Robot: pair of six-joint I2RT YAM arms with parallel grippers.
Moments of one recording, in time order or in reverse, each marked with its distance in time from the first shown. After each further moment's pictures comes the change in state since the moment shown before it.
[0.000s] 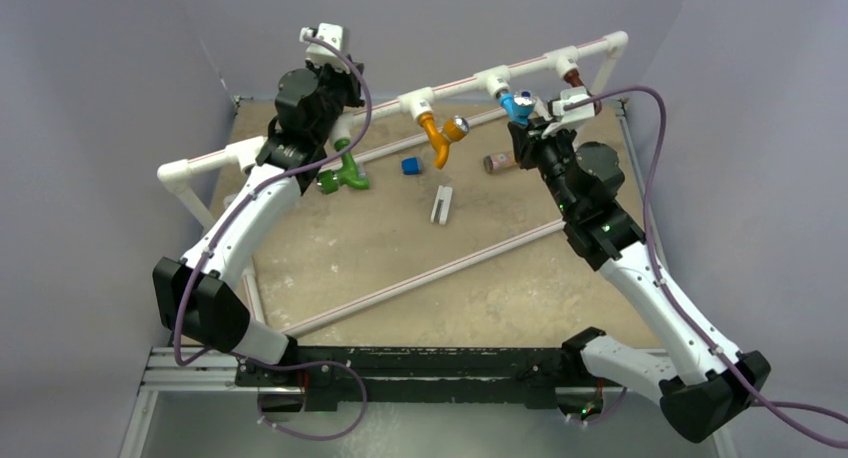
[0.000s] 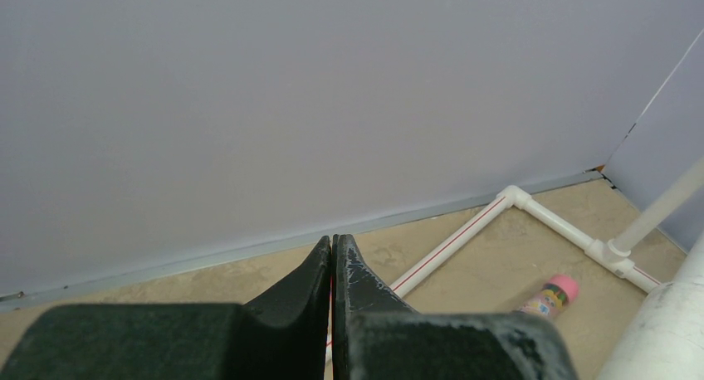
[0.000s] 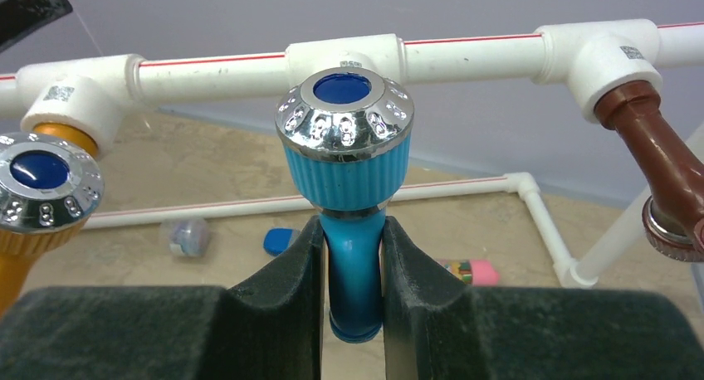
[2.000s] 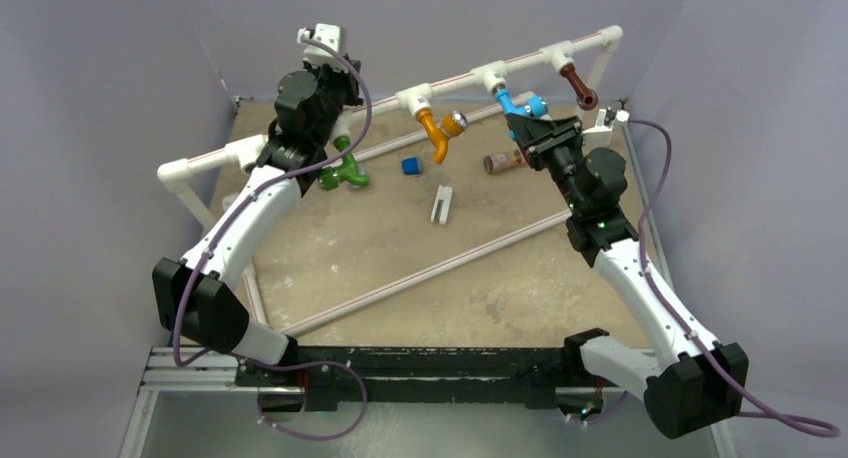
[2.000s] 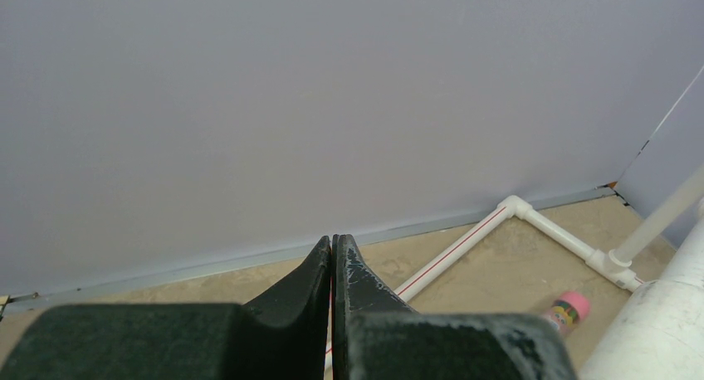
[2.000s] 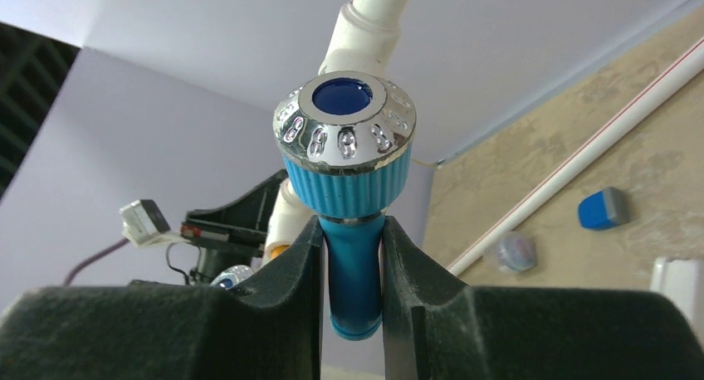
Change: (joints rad) left arm -0.008 -0.006 -0.016 0.036 -0.034 0.008; right arm -0.195 0.035 -0.171 0.256 -0.245 1.138
